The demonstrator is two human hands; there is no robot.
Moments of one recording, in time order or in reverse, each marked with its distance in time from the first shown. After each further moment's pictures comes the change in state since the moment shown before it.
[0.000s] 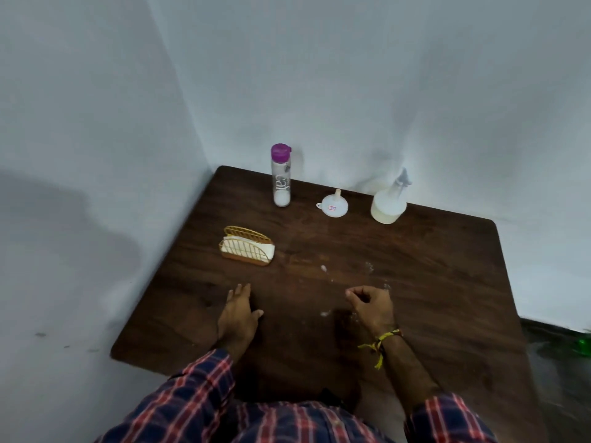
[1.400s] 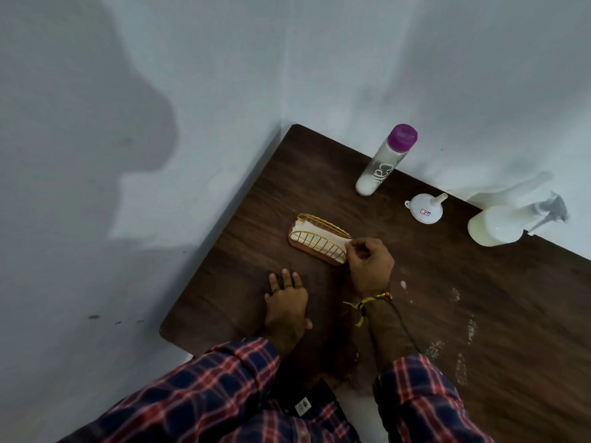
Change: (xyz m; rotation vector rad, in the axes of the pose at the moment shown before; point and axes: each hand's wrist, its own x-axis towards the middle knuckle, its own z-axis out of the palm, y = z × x) left_hand 0.076 -0.044 -0.022 0.285 -0.517 -0.044; right_hand 0.059 -0.126 0.183 -0.165 0.101 -0.365
